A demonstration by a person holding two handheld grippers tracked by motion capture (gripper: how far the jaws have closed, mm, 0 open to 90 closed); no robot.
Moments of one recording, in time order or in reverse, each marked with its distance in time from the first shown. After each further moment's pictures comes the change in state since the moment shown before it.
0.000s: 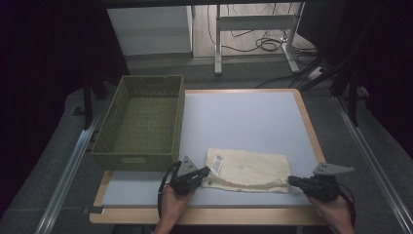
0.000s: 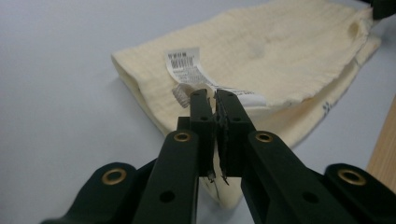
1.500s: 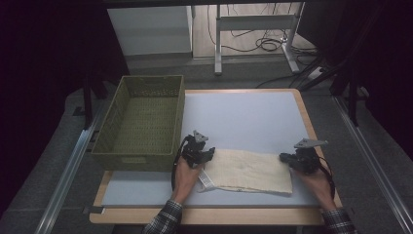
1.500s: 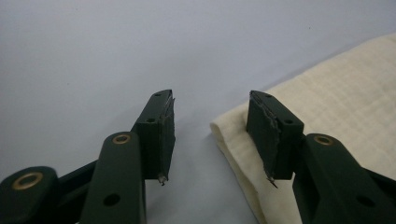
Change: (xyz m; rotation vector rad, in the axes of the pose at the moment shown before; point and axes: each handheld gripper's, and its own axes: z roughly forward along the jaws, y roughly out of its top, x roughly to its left) left arm 0.055 0.051 0.073 0.113 0.213 -0.109; right arm -0.045 0.047 0.065 0.080 -0.174 -0.023
